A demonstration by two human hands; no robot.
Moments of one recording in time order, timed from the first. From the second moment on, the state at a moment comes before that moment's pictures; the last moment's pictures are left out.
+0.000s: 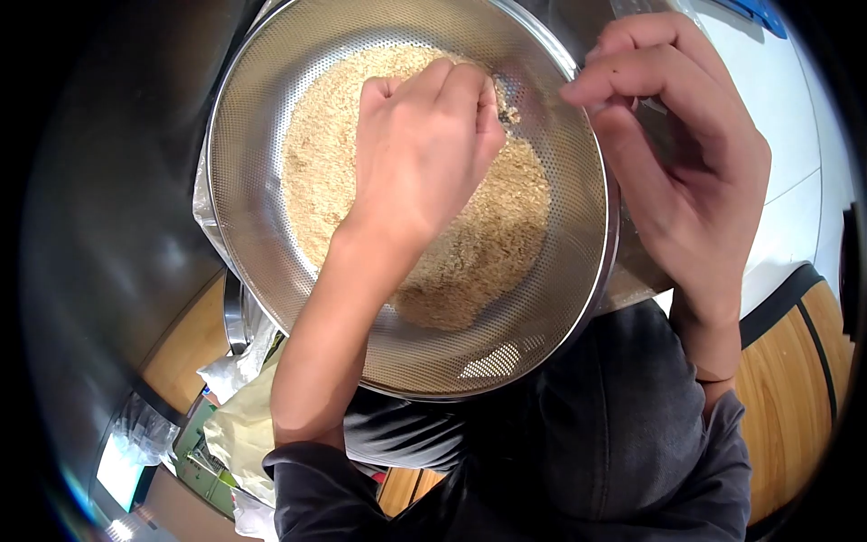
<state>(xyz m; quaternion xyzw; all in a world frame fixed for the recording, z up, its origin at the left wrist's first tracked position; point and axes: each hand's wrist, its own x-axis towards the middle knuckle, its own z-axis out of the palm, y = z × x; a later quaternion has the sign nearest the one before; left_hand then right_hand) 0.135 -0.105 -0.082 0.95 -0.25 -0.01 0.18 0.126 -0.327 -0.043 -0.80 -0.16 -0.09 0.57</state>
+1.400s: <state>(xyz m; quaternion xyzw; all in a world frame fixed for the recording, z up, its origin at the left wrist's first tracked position) 0.128 -0.114 -0.071 0.97 -0.20 0.04 0.15 0.120 -0.321 -0.040 -0.83 -0.19 -0.04 0.51</state>
